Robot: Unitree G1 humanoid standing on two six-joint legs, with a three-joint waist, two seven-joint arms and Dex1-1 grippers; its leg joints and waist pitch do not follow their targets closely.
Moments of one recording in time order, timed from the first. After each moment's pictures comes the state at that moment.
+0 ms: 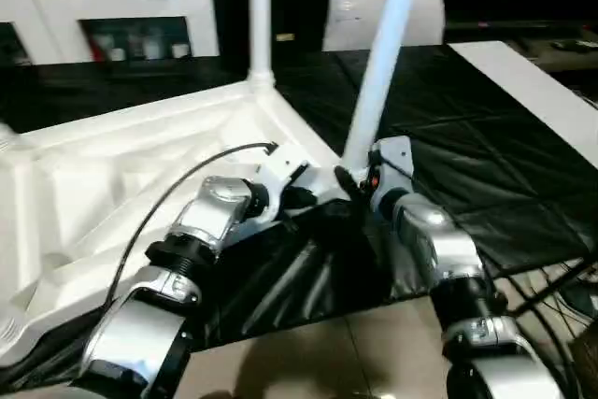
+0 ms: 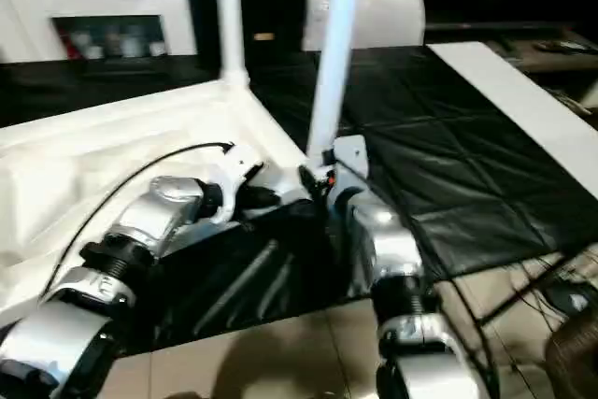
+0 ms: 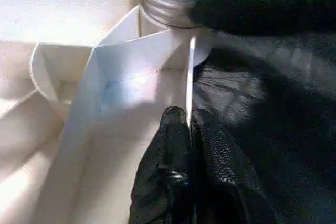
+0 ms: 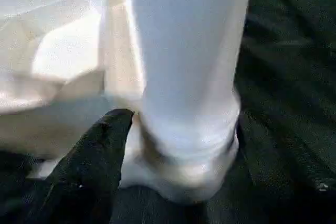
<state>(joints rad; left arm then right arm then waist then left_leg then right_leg) -0.75 0.16 -0.19 0.78 0.07 0.29 -0.78 -0.49 -0.02 -0.02 0.53 0.08 0.30 0.37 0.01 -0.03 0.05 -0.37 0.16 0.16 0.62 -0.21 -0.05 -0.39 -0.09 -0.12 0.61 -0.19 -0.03</state>
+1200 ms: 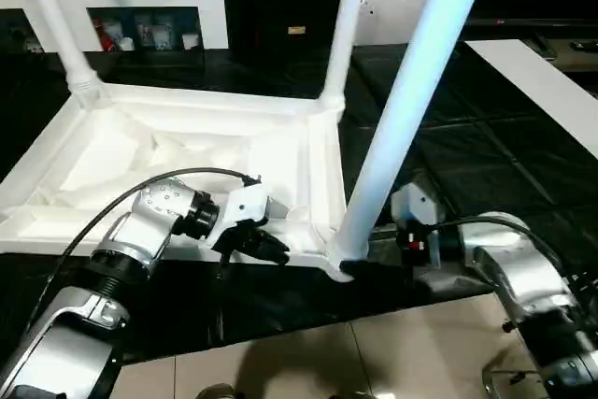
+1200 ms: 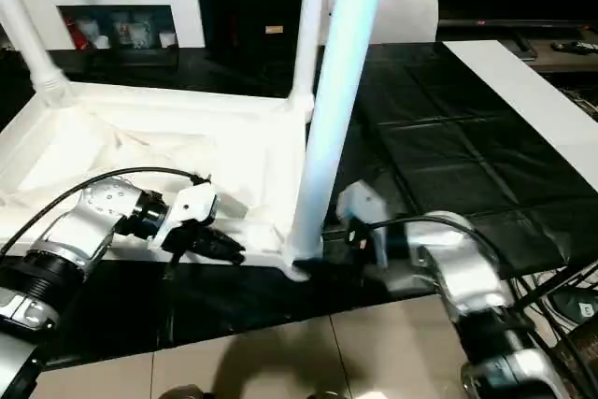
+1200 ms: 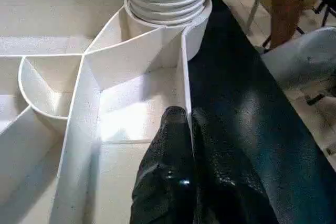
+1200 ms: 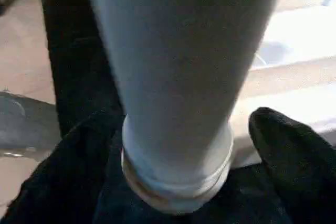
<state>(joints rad) -0.62 0.45 -0.34 0.61 -0.01 -0.05 -1.48 -0.40 -0.45 0.21 0.37 0.17 0.10 1.29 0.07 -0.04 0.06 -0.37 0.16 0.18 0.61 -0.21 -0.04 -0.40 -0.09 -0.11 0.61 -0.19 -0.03</state>
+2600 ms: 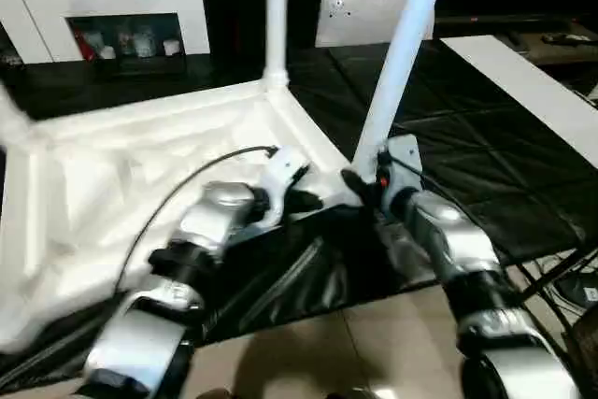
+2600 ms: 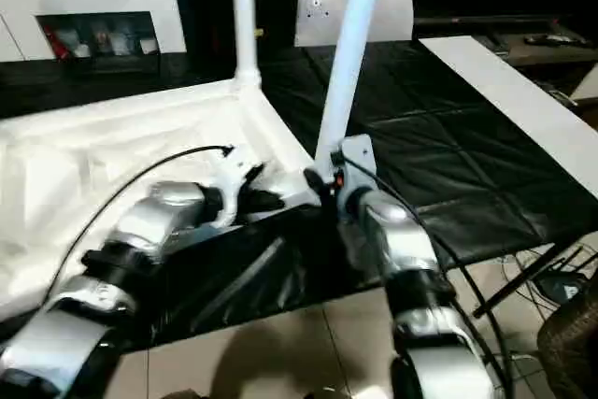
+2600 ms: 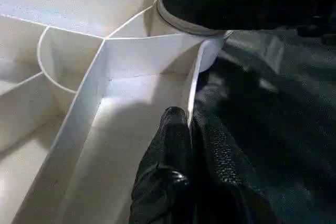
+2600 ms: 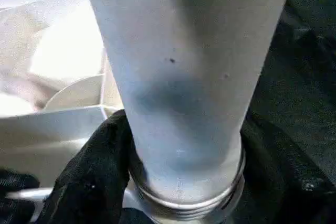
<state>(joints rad) -0.72 0.09 -0.15 0.72 0.00 0.40 -0.75 -0.61 -0.07 -0.05 0.63 0.08 0.32 0.33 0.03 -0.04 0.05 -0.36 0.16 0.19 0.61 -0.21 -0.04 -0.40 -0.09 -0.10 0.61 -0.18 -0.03</state>
